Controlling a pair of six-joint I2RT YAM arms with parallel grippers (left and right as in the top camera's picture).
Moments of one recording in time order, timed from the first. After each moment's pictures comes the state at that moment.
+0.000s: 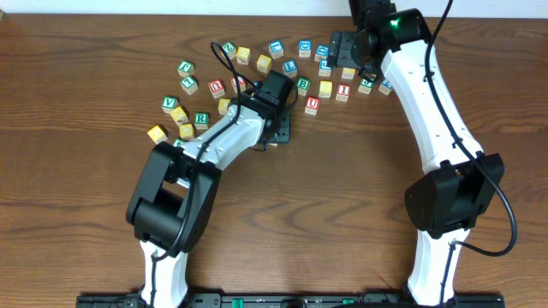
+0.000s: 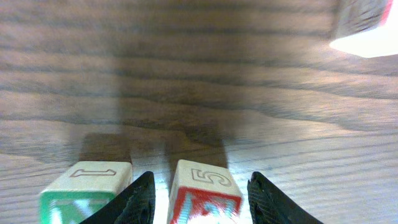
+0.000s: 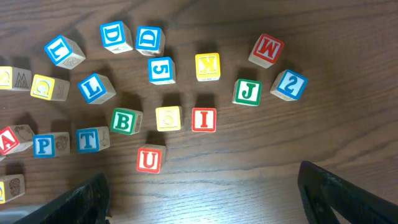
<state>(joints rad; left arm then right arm) -0.49 2.04 1.42 -0.59 -0.01 -0.44 0.29 2.12 2.16 -1.15 0.15 0.44</state>
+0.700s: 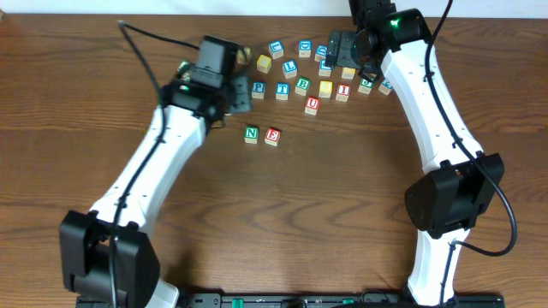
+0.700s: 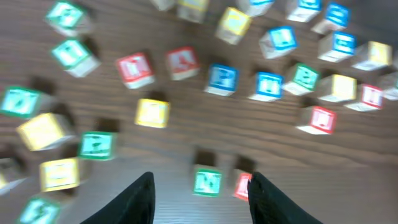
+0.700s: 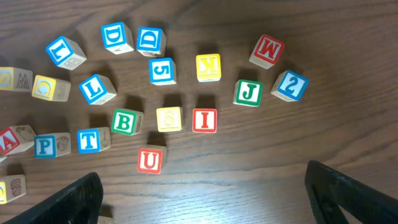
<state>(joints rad) -0.31 1.69 1.43 -0.70 -0.04 -0.38 0.29 2.12 2.16 -1.14 0.15 0.44</state>
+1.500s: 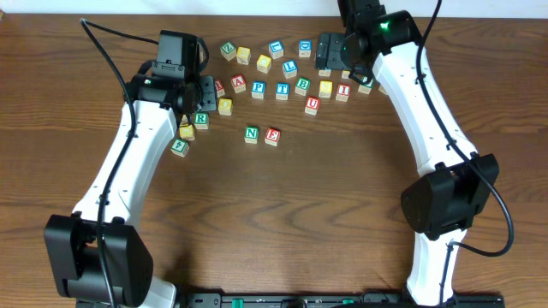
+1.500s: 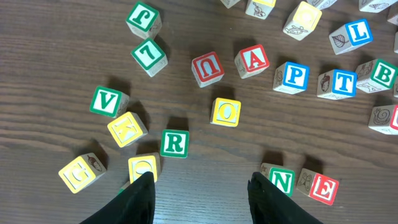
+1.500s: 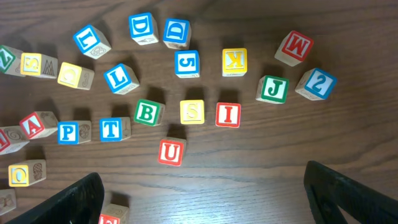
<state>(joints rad) -0.16 1.68 1.43 -0.76 -0.04 -0.22 0.33 2.12 2.16 -1.13 0.12 0.44</state>
